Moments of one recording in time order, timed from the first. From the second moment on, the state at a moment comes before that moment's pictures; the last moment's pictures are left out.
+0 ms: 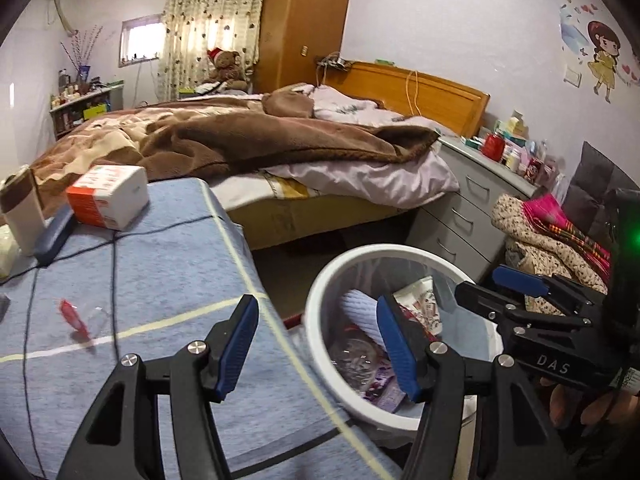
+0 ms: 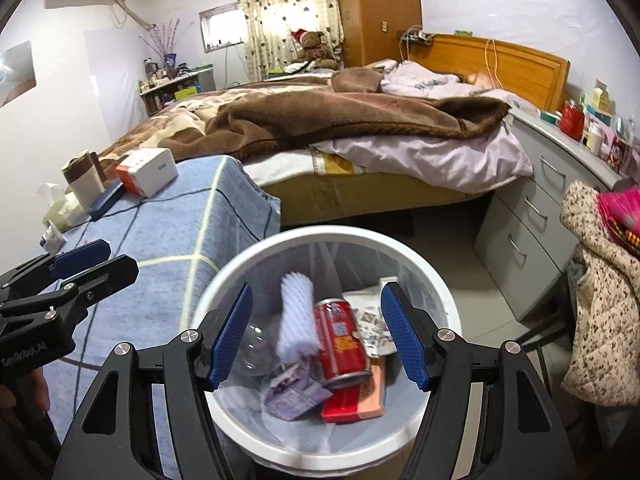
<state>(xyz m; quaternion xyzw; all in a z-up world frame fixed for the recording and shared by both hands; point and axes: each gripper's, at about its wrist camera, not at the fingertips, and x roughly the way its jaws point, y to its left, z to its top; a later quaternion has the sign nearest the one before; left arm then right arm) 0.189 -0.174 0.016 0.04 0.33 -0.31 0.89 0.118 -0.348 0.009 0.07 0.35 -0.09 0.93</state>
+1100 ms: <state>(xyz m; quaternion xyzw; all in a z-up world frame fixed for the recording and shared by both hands) 0.270 0.038 0.020 -0.02 0.32 -0.12 0.94 0.209 -0.207 -0.005 0.08 0.38 0.07 0.92</state>
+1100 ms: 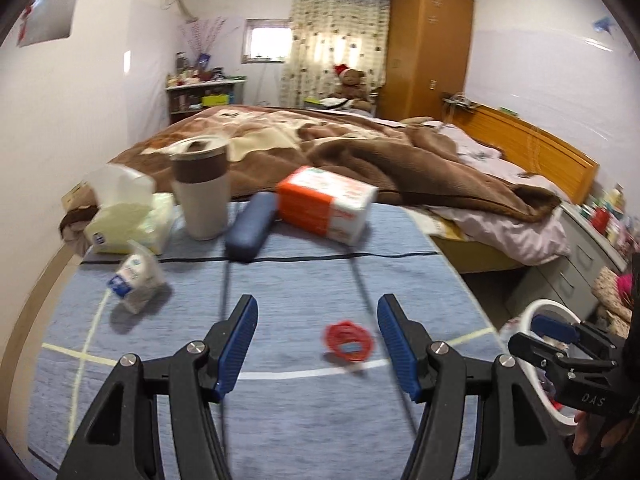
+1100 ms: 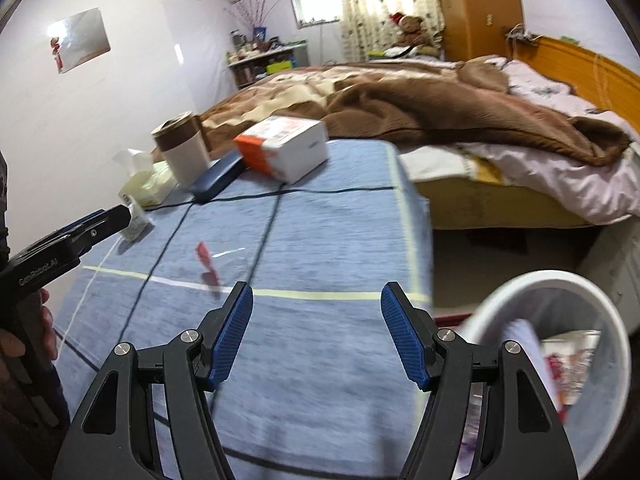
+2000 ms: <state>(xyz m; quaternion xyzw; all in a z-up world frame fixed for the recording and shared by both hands) 0.362 0.176 -0.034 -0.03 0.37 -0.01 0.93 0.291 -0.111 -0.046 0.06 0.43 0.15 0.89</state>
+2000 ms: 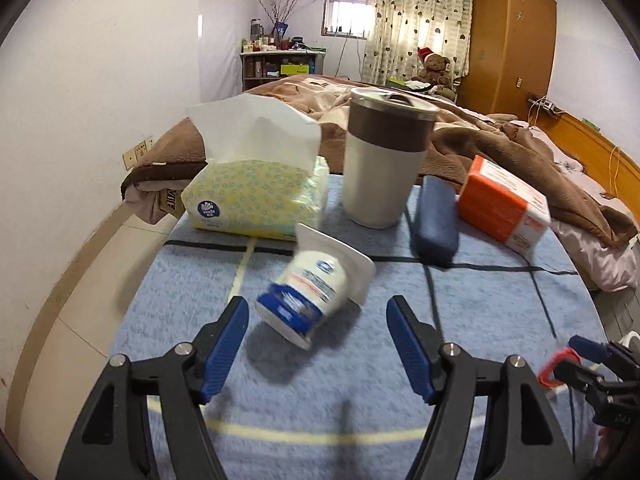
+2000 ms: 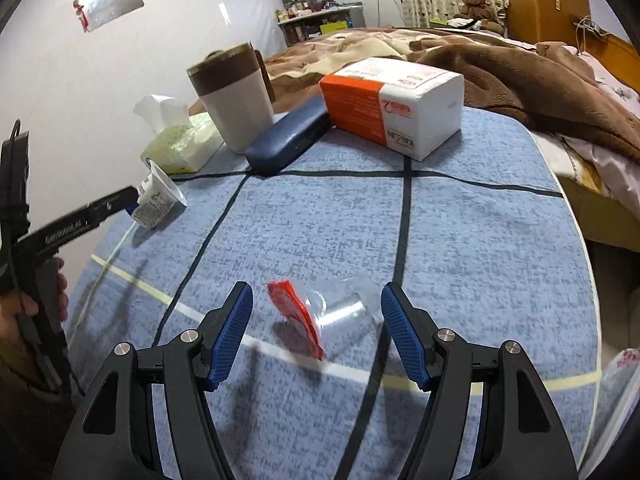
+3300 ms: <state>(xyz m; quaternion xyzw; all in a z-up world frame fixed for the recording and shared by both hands) 0.358 0.138 -0.049 -0.01 0.40 -0.07 0.91 0.277 -0.113 -0.050 0.03 0.43 0.14 0.89</state>
